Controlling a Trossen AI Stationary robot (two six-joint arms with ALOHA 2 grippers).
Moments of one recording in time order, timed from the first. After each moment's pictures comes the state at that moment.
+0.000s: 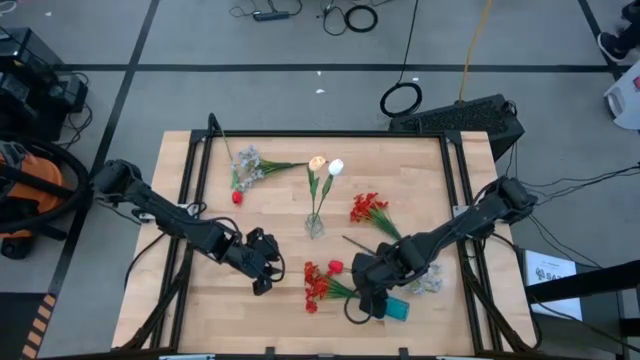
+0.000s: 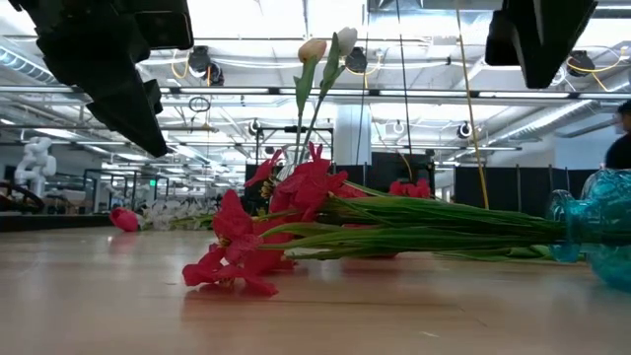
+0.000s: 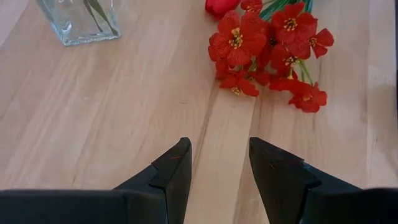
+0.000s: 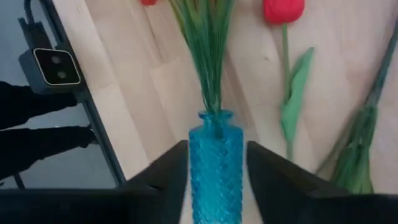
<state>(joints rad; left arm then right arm) -0.49 1.40 0.78 -0.32 -0.21 -0.72 0.49 1.73 1.40 -0.90 -0.06 0.92</state>
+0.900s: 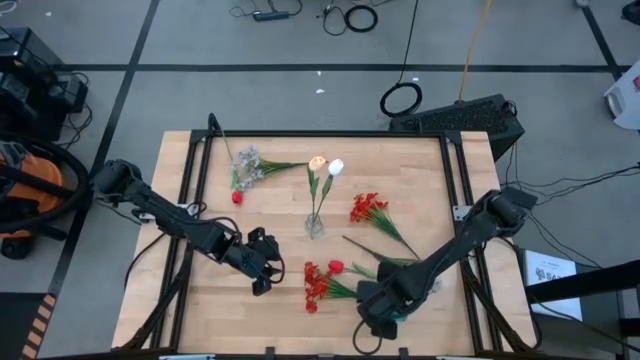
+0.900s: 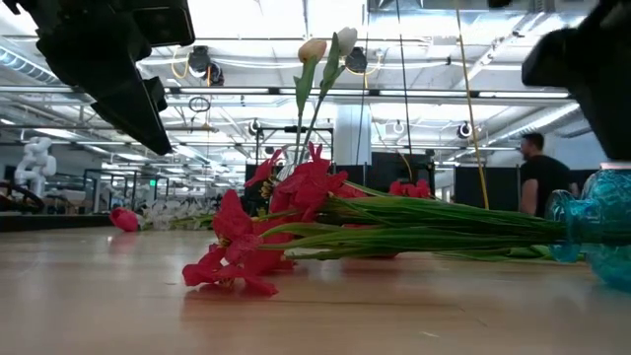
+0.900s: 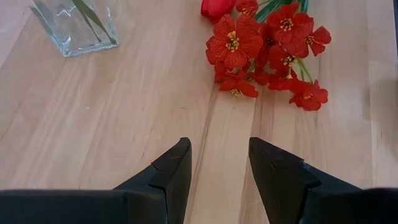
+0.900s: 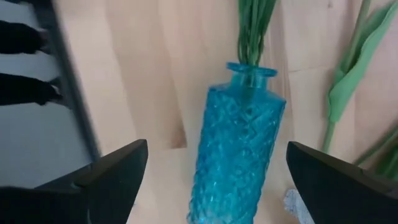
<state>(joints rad) -0.49 1.40 0.78 -0.31 -0.22 -0.67 0.62 1.87 1.41 -0.91 -0.05 0.85</state>
